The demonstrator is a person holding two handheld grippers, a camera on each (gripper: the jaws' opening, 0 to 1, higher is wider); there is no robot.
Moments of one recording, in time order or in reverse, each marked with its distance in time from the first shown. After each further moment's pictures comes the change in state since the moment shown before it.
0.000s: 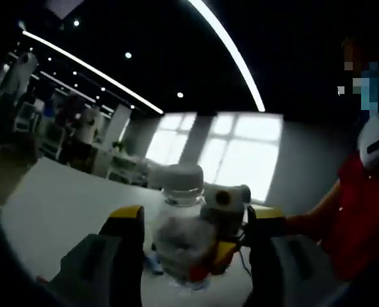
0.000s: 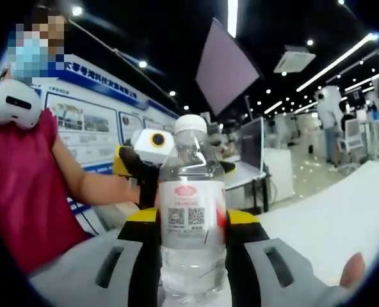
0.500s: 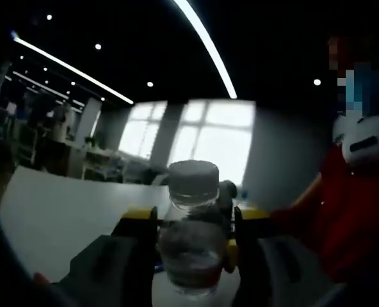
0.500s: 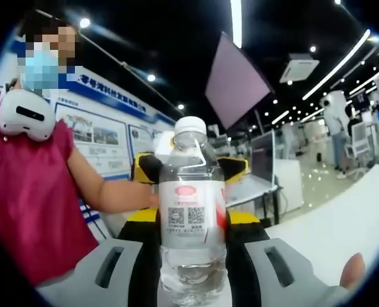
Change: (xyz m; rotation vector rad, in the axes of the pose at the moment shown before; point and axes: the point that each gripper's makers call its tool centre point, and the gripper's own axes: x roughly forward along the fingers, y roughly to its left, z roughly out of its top) left arm 0.014 -0.021 0.005 0.038 0.121 -0.171; right arm 0.001 0.020 0.019 0.000 -0.077 0.044
